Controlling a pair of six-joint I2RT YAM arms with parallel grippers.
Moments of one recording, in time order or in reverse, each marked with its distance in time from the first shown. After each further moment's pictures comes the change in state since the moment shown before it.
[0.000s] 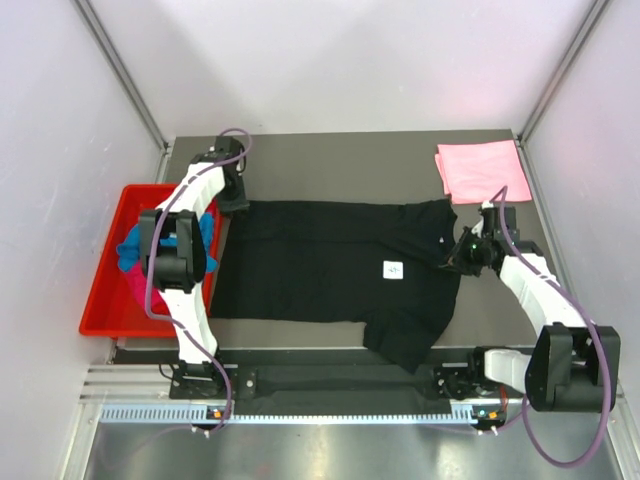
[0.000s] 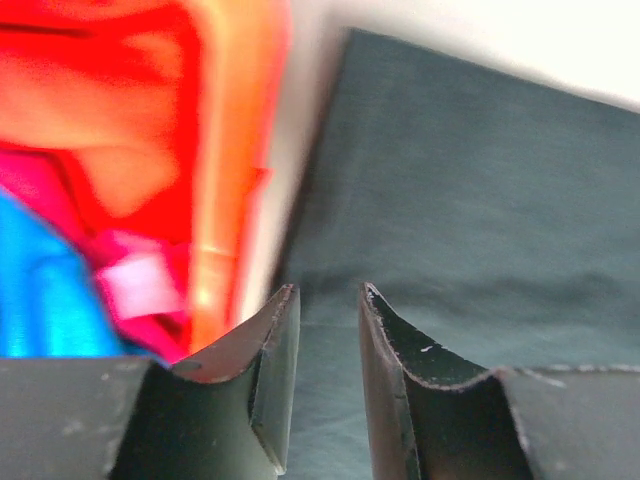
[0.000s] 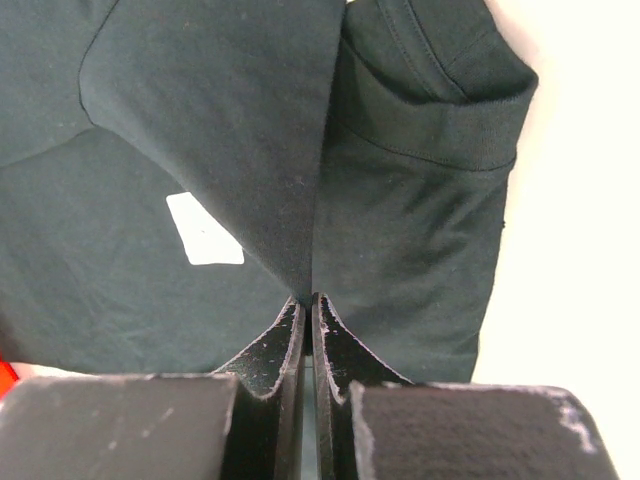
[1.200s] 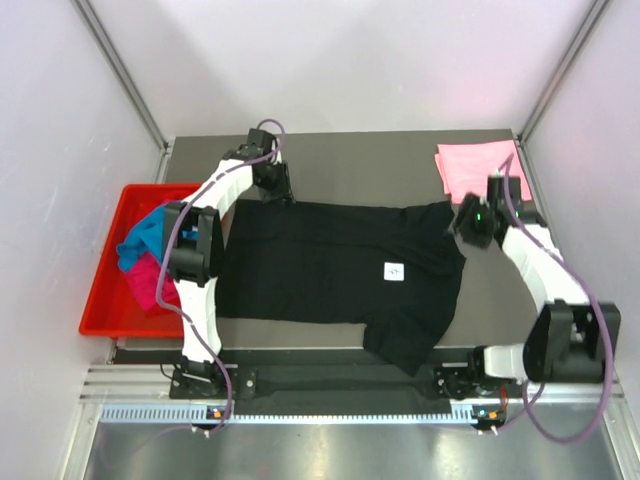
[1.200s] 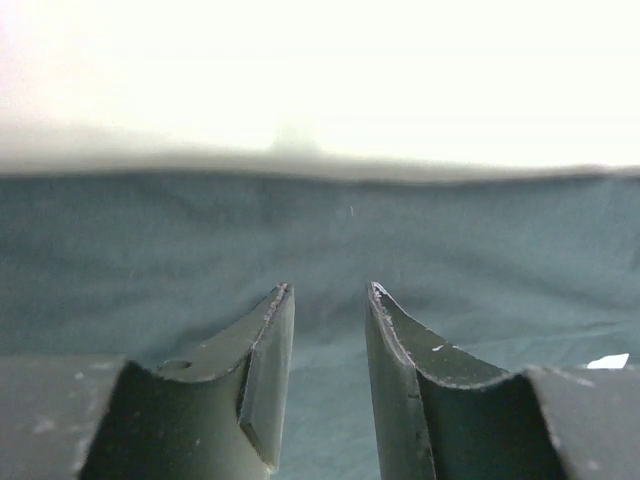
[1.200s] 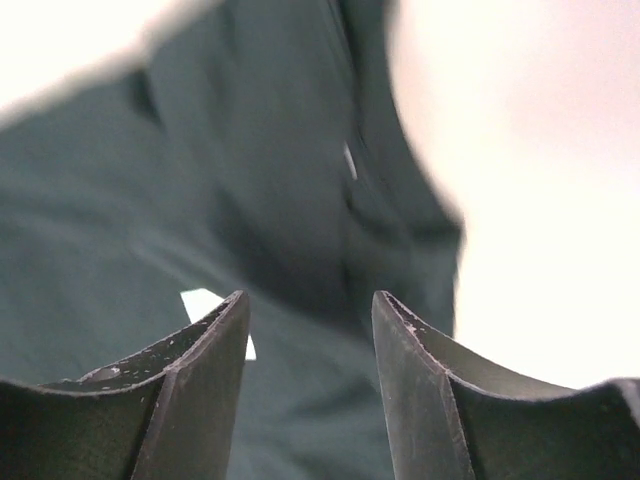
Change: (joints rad) left arm -0.150 0.080 0.089 0.178 0.378 -0.082; right arm 0.003 0.082 0.176 -0.044 0.164 -0.025
